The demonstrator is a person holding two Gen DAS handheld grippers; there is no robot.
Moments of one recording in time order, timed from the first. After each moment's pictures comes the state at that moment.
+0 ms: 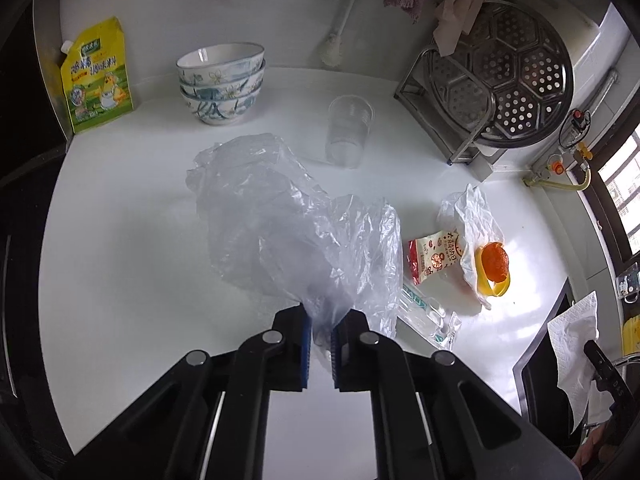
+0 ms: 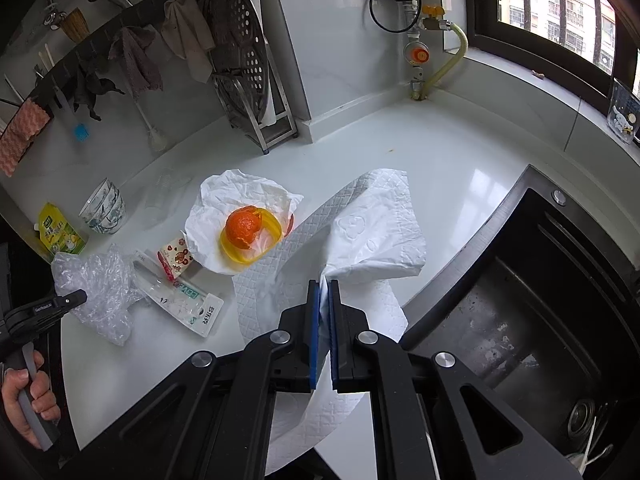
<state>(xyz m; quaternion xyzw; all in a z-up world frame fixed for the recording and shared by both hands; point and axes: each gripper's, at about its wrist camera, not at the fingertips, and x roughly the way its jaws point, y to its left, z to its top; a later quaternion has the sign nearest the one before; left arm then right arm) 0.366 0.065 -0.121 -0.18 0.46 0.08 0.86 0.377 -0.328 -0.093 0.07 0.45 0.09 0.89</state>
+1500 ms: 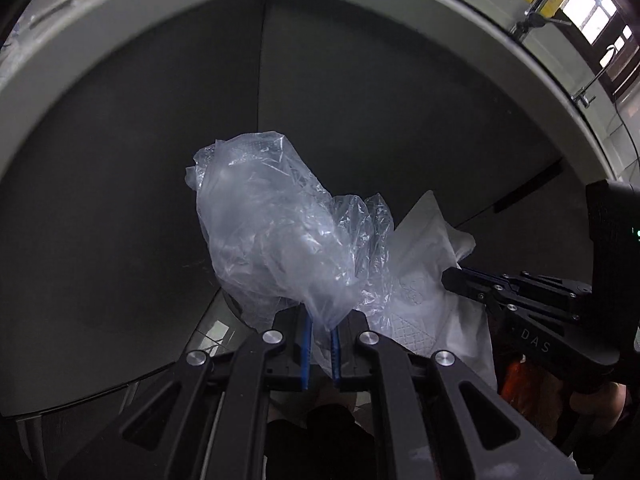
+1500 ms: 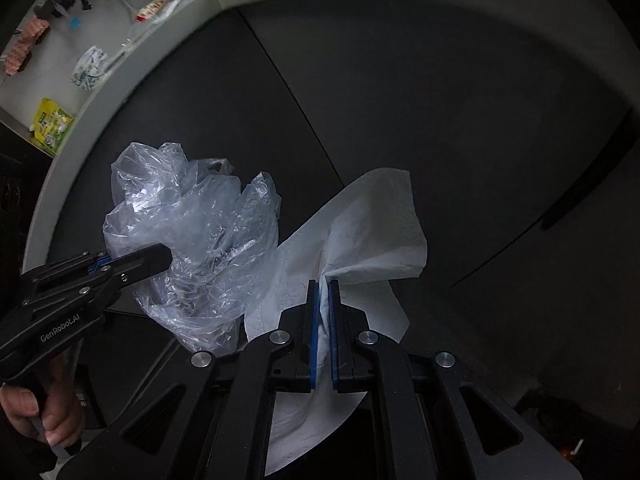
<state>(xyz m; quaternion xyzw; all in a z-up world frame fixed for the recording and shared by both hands) 0.123 -0.152 -0.367 0.05 0.57 -0.24 0.79 0.074 -0.350 -0.401 0.16 0.57 0.07 0.80</state>
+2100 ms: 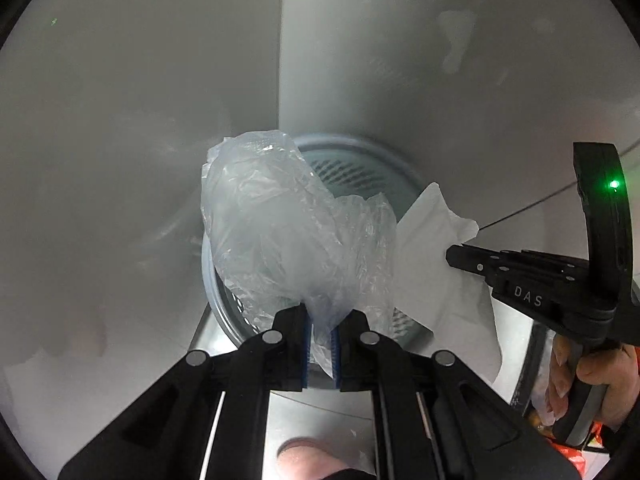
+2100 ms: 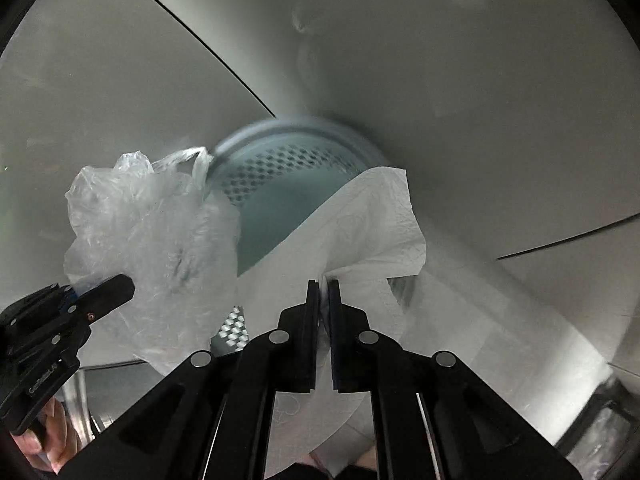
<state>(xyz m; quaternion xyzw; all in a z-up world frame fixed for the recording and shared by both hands) 0.172 -0.132 -0.688 0.09 0.60 -0.24 0.76 0.145 -0.333 -0.738 0.21 0.62 0.03 0.76</state>
